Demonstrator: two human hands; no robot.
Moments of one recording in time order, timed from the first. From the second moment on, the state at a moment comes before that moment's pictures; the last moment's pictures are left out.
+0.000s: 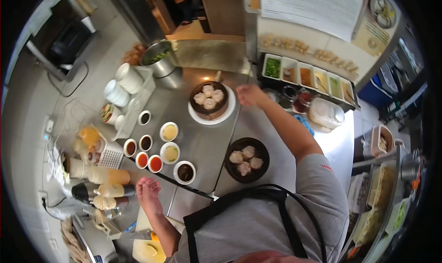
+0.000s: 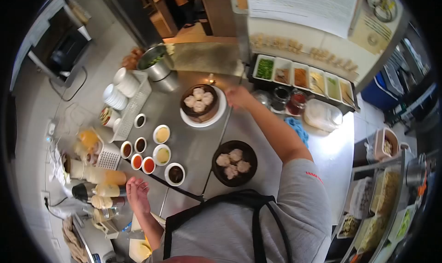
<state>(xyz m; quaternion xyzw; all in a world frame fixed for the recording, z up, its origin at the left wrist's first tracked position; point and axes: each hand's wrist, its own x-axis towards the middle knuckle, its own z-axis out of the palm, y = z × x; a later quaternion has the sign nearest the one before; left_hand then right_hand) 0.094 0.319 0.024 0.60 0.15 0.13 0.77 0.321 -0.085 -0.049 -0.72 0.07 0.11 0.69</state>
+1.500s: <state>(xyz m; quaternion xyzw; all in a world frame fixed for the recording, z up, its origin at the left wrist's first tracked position) -0.223 0.289 -0.006 0.62 0.36 0.46 0.52 0.311 -0.057 0.108 -0.89 -0.24 -0.26 0.28</state>
